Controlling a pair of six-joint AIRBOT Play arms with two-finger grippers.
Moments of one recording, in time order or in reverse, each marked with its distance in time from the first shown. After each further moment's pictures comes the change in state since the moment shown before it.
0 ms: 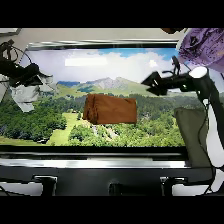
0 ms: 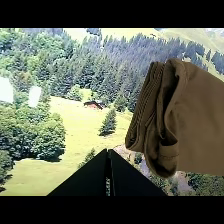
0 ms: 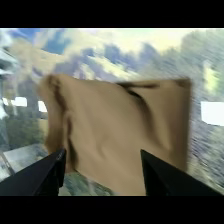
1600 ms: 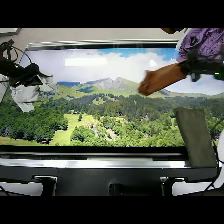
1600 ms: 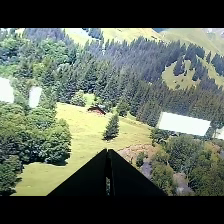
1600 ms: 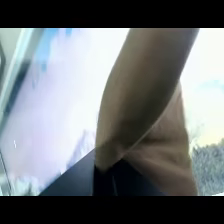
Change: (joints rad) left arm 0.000 0.000 0.000 0.000 0.000 0.004; right arm -0.221 -0.005 0.310 -0.181 -0.169 0.470
